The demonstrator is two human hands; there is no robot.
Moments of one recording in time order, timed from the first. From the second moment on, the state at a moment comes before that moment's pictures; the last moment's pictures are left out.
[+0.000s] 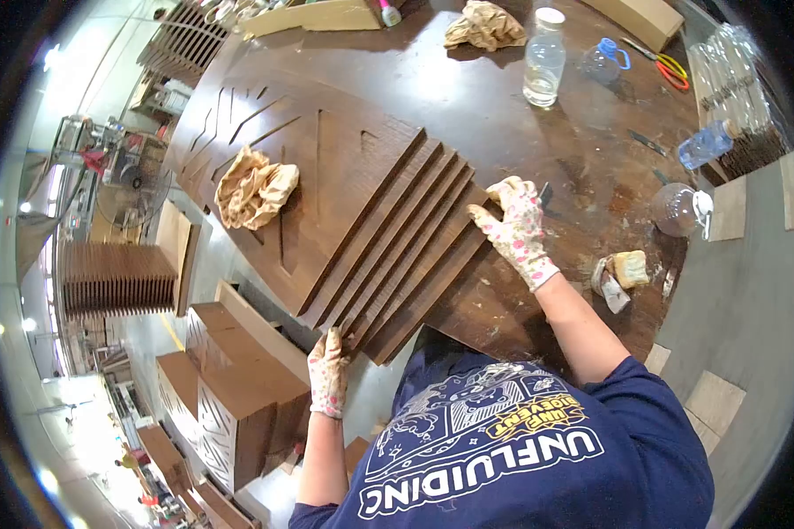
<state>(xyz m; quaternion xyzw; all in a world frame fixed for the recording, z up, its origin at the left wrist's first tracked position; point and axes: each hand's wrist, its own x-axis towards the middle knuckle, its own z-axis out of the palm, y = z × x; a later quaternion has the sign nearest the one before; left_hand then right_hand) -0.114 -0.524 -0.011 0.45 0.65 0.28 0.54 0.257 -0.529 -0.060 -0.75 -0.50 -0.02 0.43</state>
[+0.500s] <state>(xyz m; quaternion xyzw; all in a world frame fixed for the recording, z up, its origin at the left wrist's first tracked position) -0.114 -0.507 -0.002 0.29 0.56 0.35 0.69 0.231 -0.555 -0.030 -0.62 -0.14 0.49 0.60</state>
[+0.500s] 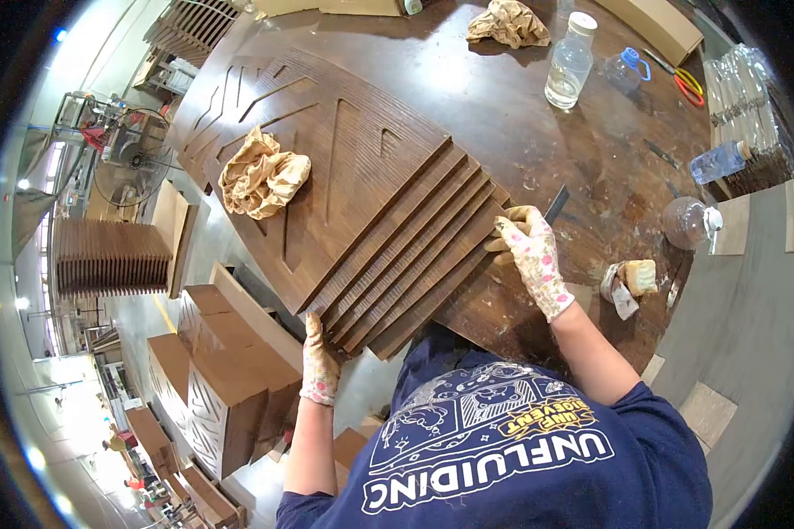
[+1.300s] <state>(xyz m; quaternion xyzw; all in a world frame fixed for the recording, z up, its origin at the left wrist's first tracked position) -0.120 -0.581 -0.015 0.38 0.54 0.29 0.69 0.140 -0.554 -0.056 -0.41 0.08 0.64 0.64</state>
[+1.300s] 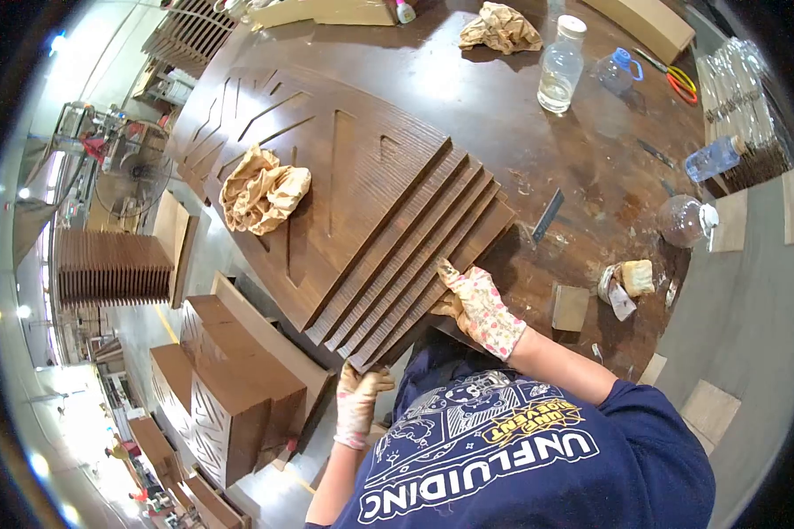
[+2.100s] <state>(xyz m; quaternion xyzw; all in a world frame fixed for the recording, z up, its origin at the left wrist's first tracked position) -0.013 -0.550 -0.078 0.88 0.44 0.01 0.15 0.148 -0.552 -0.023 -0.43 0.02 0.62 0.66</state>
